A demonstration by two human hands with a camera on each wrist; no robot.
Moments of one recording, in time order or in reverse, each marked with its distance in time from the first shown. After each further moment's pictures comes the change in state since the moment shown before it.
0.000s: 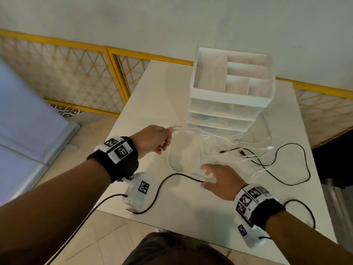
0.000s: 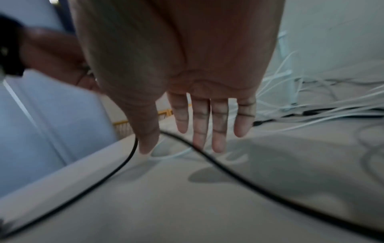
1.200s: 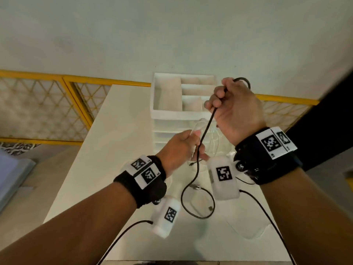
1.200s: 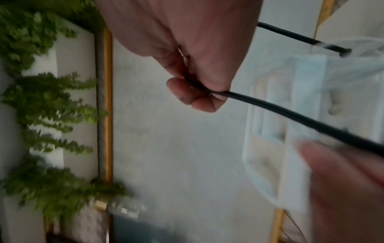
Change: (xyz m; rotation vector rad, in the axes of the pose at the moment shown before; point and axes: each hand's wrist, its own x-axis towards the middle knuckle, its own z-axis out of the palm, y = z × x) left_hand -0.004 0.085 0.113 -0.283 -0.281 0.326; right_hand -0.046 -0.061 -0.201 1.793 0.644 -0.454
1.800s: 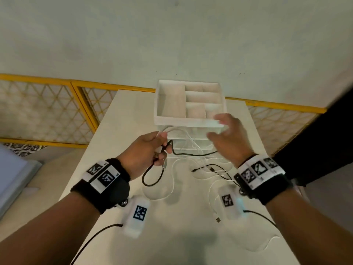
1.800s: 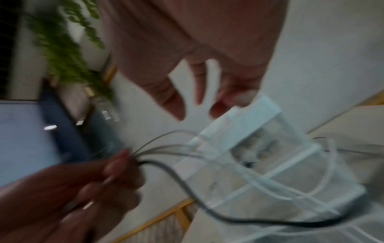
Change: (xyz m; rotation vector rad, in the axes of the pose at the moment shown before) left_hand -0.025 0.008 -0.068 -0.052 0.159 -0.051; right_hand 0.002 0.034 -0.056 -1.427 0.127 -0.017
